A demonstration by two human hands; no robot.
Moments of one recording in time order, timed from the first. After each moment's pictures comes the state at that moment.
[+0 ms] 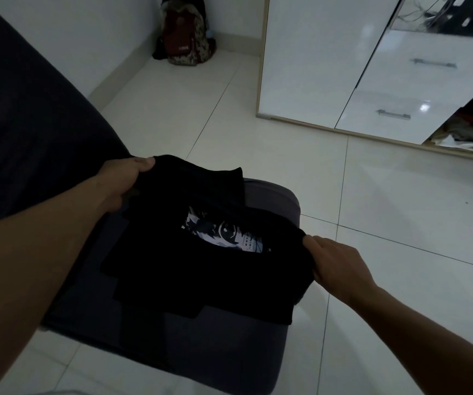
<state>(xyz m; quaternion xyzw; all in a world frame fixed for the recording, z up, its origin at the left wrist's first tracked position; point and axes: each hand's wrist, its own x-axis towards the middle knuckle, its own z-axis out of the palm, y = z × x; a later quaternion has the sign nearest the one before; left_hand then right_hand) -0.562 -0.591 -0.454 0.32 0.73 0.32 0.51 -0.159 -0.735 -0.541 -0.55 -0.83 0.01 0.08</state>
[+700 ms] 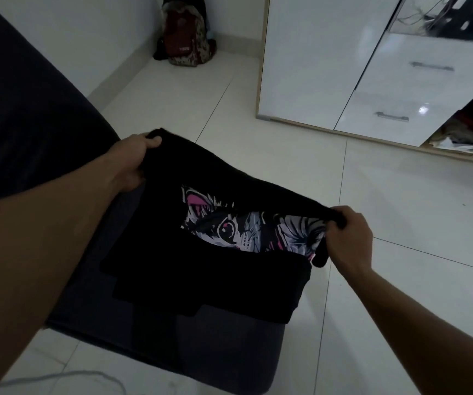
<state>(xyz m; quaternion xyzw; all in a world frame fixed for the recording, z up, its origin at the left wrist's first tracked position) -0.529 -0.572 -0.422 0.32 0.67 0.36 0.56 -0.164 -0.703 -0.518 -0.79 -0.47 0.23 0.31</state>
